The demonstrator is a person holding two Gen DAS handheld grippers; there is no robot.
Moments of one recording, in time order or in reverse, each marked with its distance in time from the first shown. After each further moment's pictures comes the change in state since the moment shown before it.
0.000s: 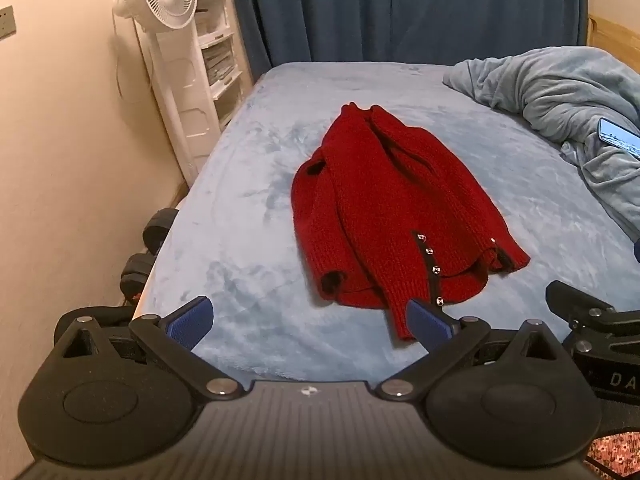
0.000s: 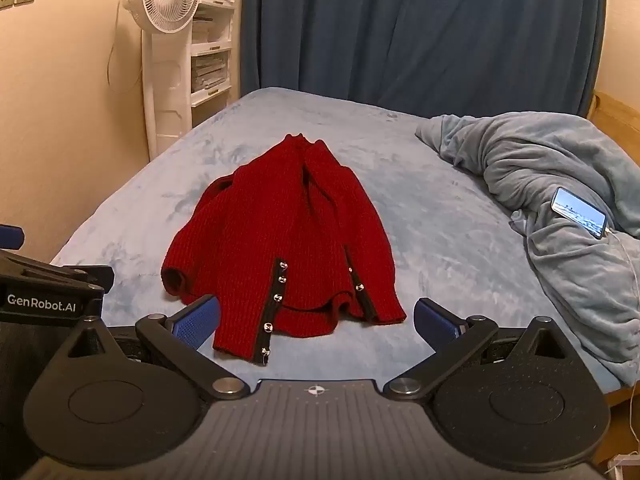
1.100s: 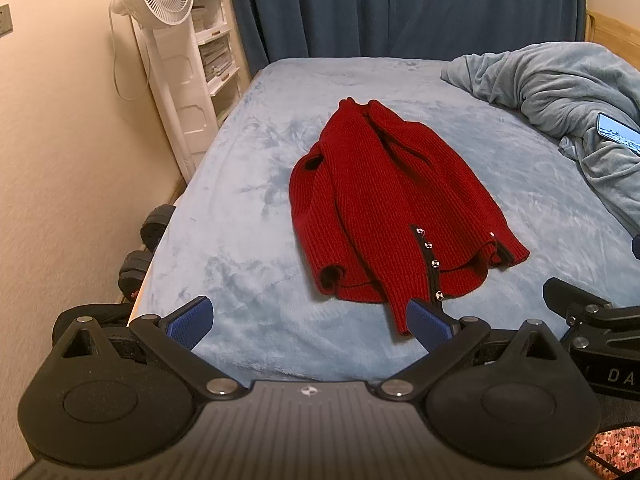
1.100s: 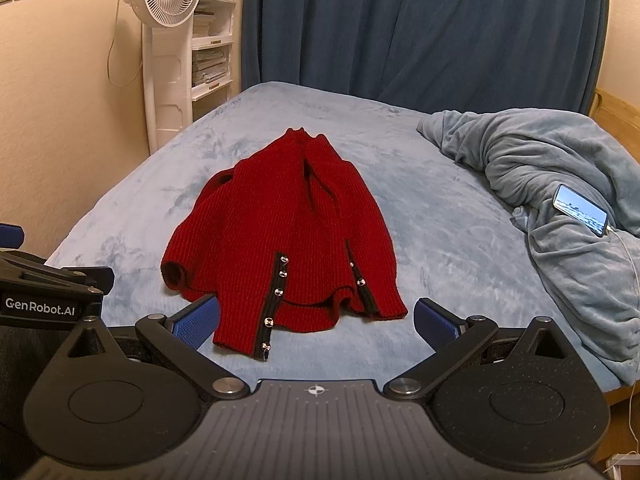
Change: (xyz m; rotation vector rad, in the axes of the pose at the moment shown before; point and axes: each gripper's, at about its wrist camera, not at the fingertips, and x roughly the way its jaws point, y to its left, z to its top) left arm 0.001 0.000 -0.003 0.006 0.014 -0.003; right arm 0.002 0.002 0.000 0.005 0.015 0.001
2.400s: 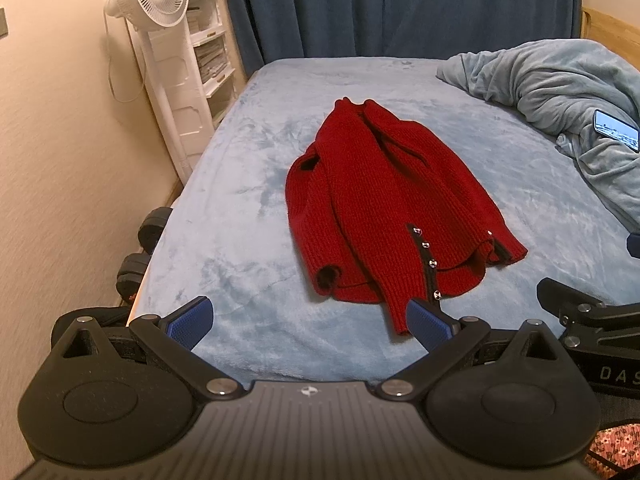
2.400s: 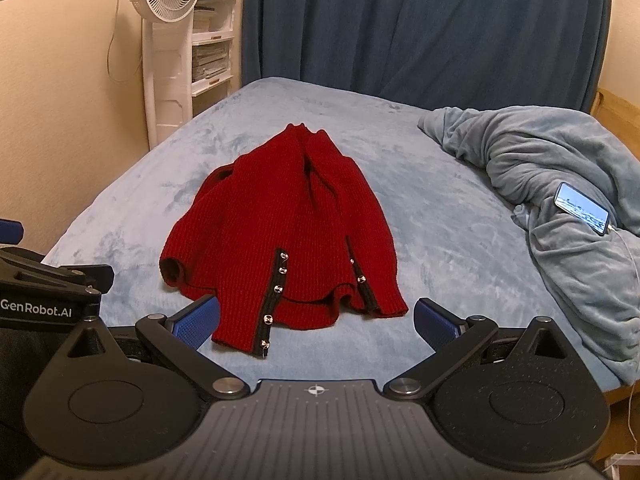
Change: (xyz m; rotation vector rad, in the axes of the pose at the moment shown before) left arm 0.002 -0.006 0.002 0.008 0.003 -0.002; right arm 0.007 -0.003 -0.003 -0.008 0.012 0.005
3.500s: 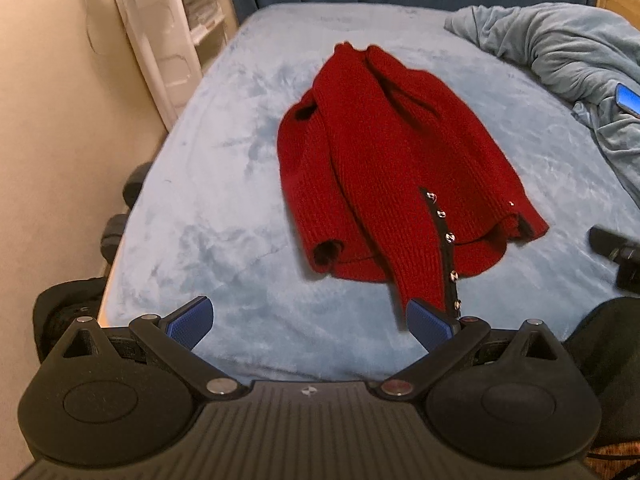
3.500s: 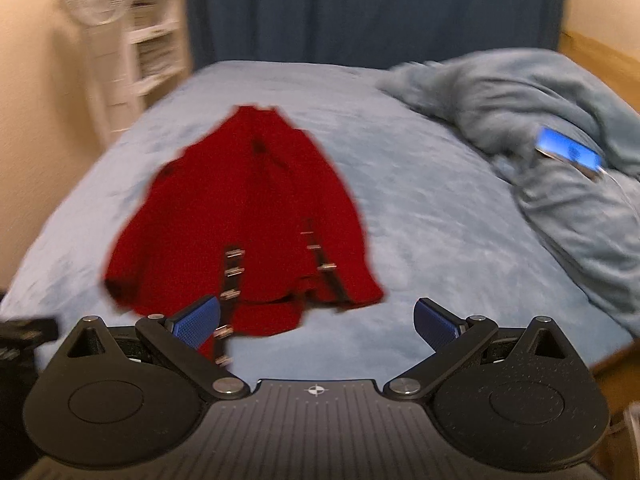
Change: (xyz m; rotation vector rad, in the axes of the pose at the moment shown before) left arm 0.081 0.004 0.019 -0.003 0.180 -0.029; right arm 0.075 -0.055 0.010 0.199 0.081 -0.118
